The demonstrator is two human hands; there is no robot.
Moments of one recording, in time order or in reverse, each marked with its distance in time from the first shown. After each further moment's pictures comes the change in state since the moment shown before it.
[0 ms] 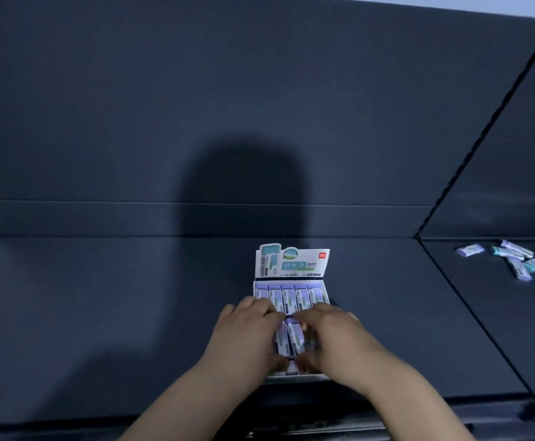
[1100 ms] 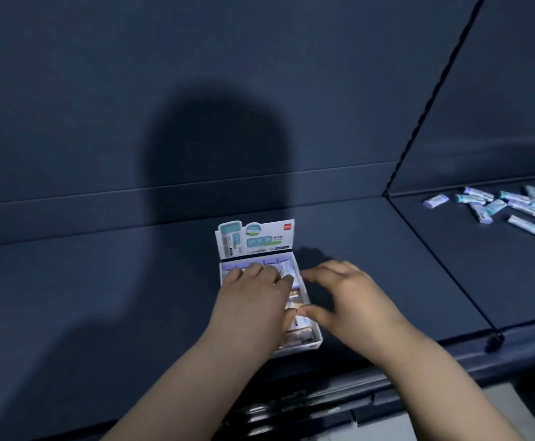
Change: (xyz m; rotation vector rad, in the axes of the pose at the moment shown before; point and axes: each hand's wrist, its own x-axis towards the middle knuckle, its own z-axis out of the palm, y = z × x) left_hand 0.027 0.036 0.000 0.198 0.139 0.174; right_hand -0.029 0.029 -0.021 0.067 0.289 0.042
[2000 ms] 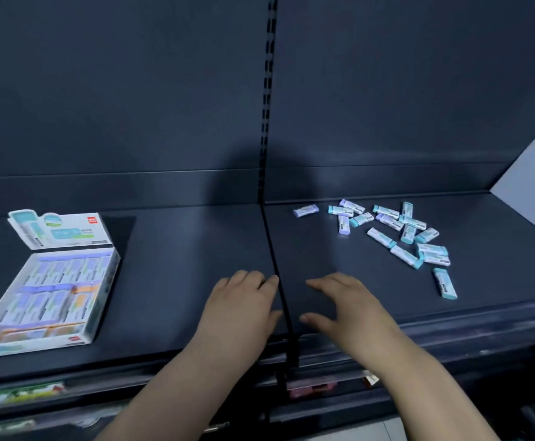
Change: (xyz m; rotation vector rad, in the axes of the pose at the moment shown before) left_hand 0.105 0.263 0.014 -0.079 -0.002 -0.127; right_hand -0.105 0.253 -0.115 0.067 -0.046 0.093
